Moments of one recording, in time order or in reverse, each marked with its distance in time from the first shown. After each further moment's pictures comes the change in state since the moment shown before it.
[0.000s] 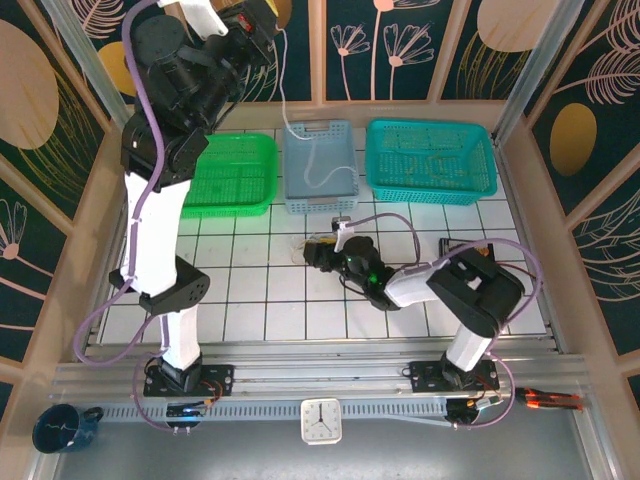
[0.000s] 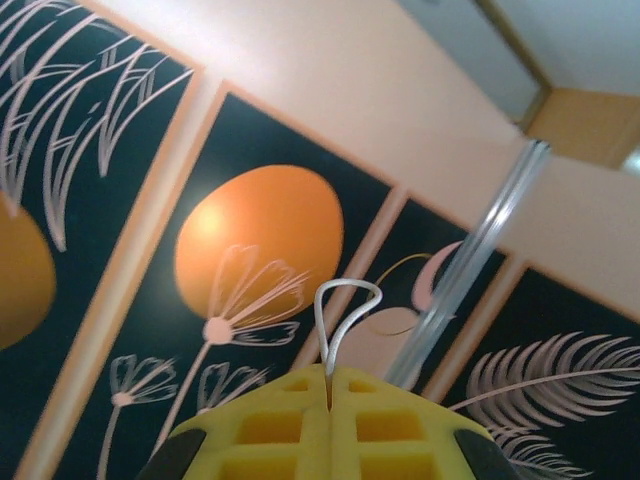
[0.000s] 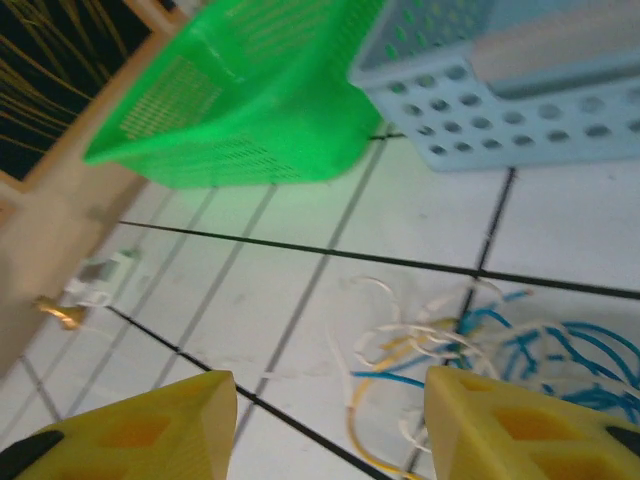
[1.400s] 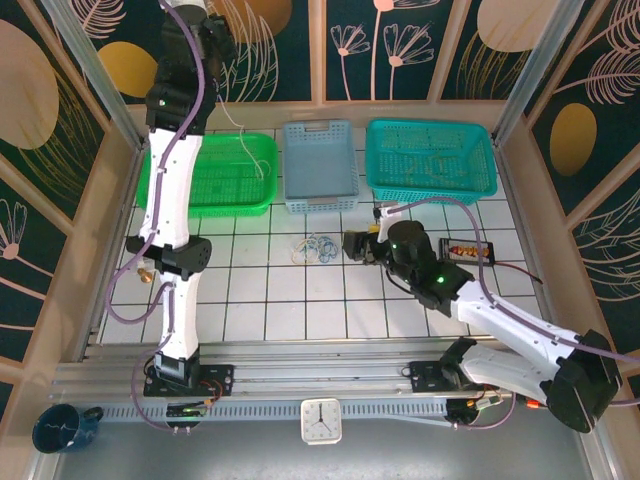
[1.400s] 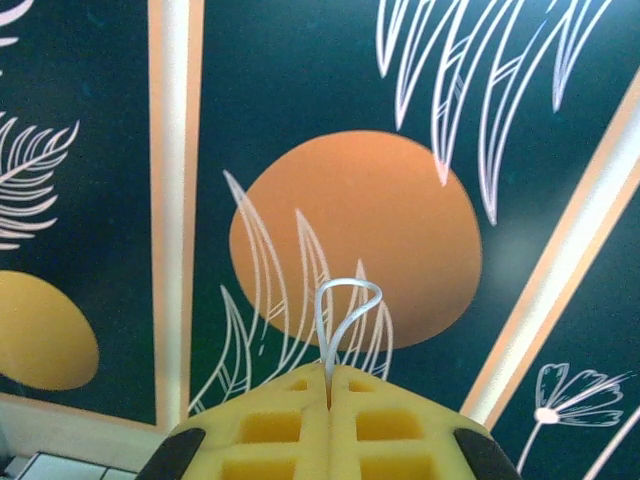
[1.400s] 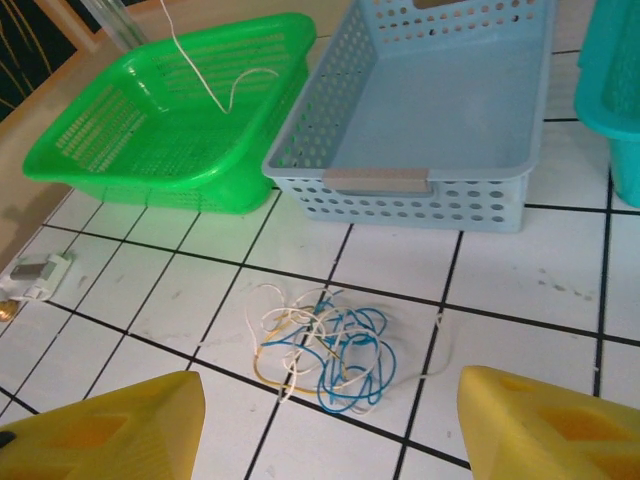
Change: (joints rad) left arm 0.293 0.246 0.015 -0.047 -0.282 0.261; right arm -0.098 -0.681 0.086 -0.900 0.099 -0.185
